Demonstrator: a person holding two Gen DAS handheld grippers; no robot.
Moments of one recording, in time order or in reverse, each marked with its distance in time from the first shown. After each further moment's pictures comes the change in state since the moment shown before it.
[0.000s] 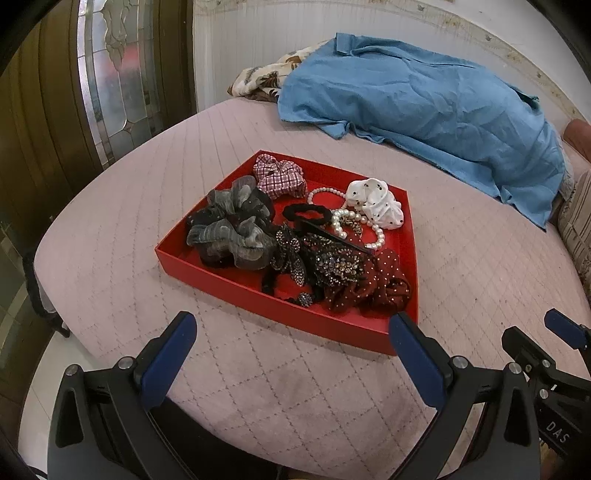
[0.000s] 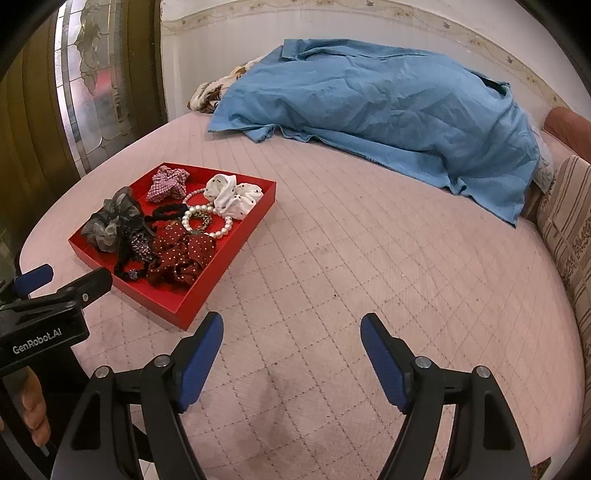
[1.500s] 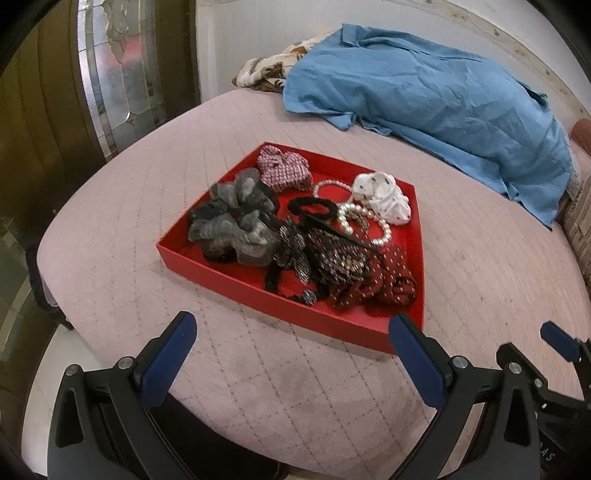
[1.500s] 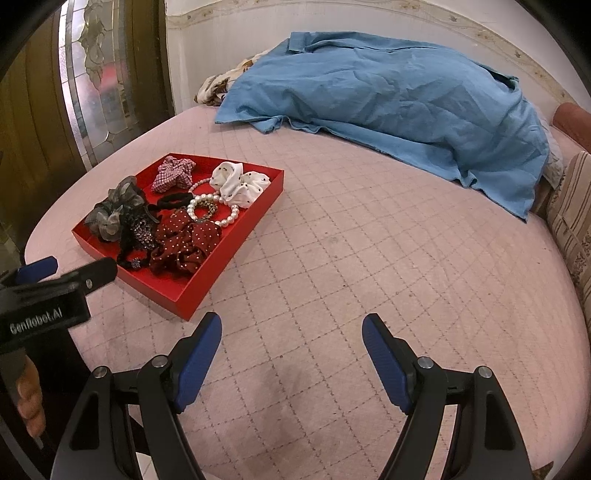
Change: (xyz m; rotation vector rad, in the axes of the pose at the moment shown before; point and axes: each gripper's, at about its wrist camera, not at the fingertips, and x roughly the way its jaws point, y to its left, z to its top) left arm 0.005 0.001 0.005 -0.019 0.036 0.026; right arm 0.009 0.002 -0.006 -0.003 0.017 0.036
